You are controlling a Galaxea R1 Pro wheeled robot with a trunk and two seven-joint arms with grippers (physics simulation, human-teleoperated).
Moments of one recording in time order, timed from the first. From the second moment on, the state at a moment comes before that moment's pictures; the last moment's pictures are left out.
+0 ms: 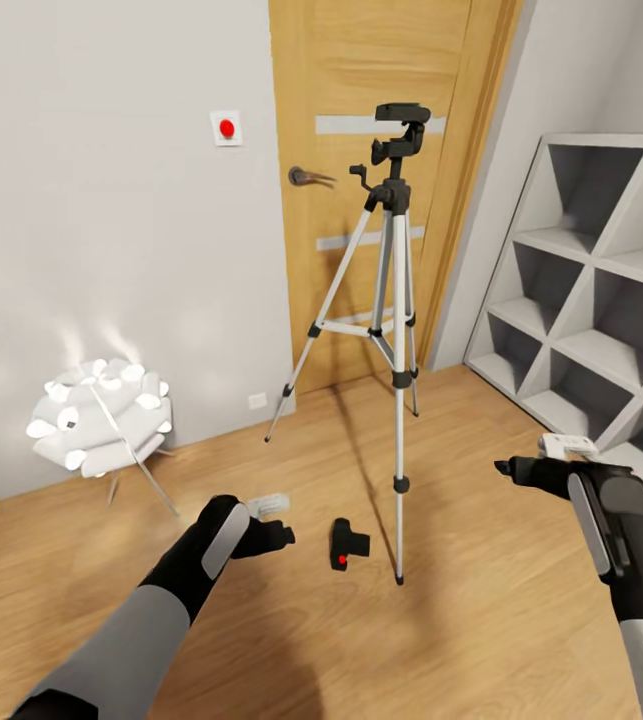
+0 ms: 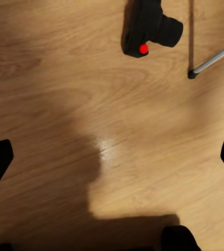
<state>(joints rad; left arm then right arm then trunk) -0.73 -0.11 -0.20 -0.73 0.57 0.86 0.30 -0.61 -0.26 -0.18 -1.33 -0.05 0.93 0.13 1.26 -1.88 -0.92</state>
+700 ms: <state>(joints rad) -0.70 -0.11 -0.19 -0.79 0.58 0.86 0.29 -0.51 -0.19 -0.20 -1.60 -0.05 1.04 0.13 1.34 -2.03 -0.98</state>
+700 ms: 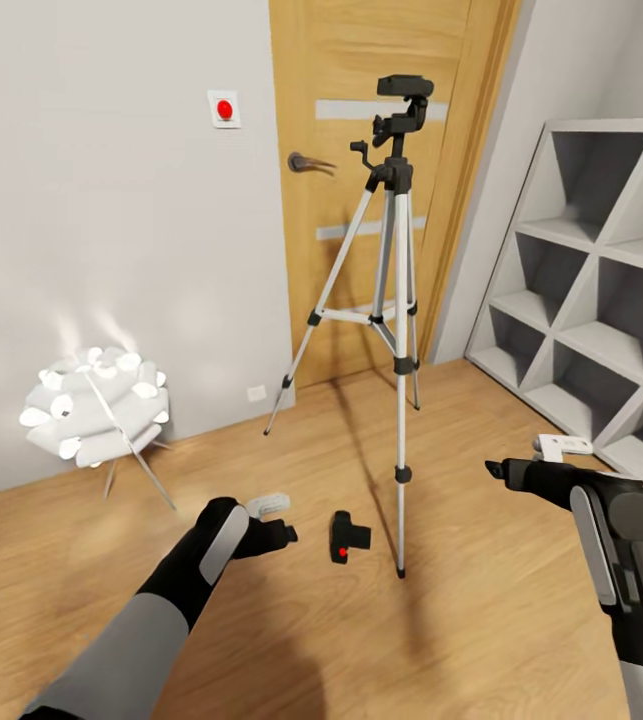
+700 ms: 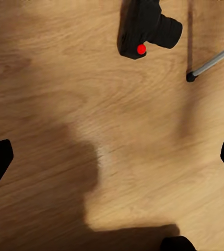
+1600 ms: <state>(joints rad) -0.68 -0.12 -0.19 -0.82 0.58 0.86 0.29 -0.88 -0.19 -0.21 -1.61 -0.04 1.04 0.13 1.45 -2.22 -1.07</state>
